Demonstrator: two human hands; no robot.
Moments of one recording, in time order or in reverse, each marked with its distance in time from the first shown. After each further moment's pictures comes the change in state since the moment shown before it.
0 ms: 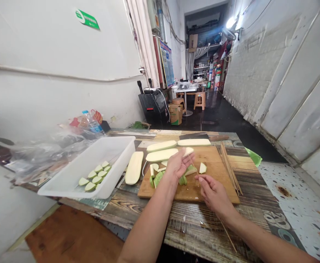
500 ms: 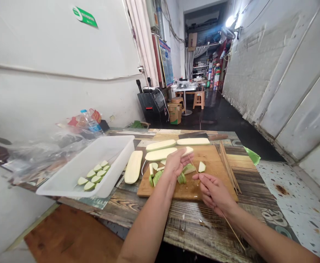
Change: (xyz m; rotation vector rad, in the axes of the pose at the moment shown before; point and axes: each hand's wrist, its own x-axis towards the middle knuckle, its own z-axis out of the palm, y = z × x) left_hand -0.002 0.004 0.001 0.149 0.031 0.038; right_hand -0.001 -0.011 -0.006 0.337 -0.156 0.143
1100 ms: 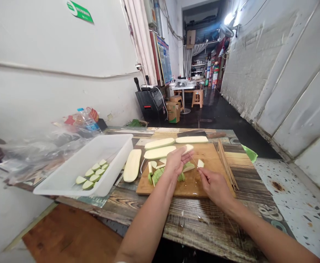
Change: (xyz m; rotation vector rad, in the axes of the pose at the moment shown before) left_hand -0.004 -0.005 0.006 0.001 -0.009 0.043; right_hand 0.007 -0.011 -0.011 -0.976 0.226 -0.471
